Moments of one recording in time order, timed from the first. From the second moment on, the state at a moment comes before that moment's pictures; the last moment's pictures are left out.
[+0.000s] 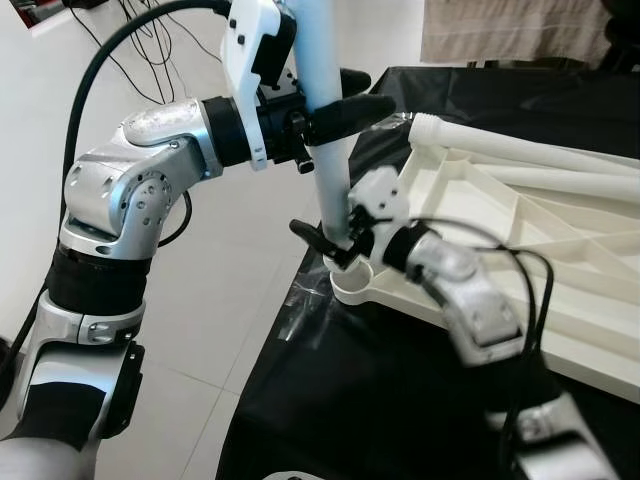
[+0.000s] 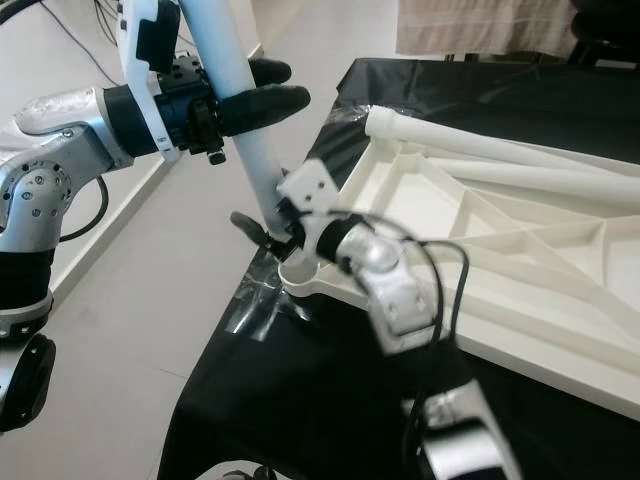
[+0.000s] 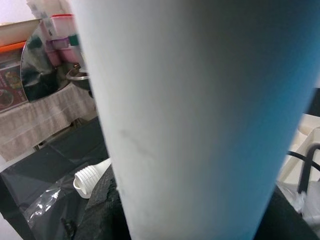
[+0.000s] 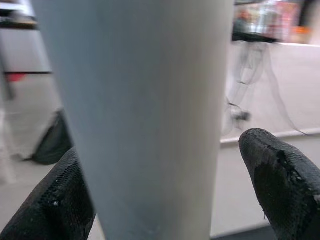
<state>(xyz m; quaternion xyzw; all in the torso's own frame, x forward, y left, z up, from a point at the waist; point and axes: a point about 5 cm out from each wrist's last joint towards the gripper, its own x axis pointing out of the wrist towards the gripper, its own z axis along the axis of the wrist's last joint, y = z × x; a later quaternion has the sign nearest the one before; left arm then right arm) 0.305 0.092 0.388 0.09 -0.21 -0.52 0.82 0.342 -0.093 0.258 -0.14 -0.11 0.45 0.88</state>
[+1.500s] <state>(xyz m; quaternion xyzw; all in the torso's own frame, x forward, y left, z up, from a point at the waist) 0.283 0.100 0.407 0.01 -0.22 -0.69 0.69 0.333 -0.078 0.245 -0.08 -0.08 0.63 0.77</state>
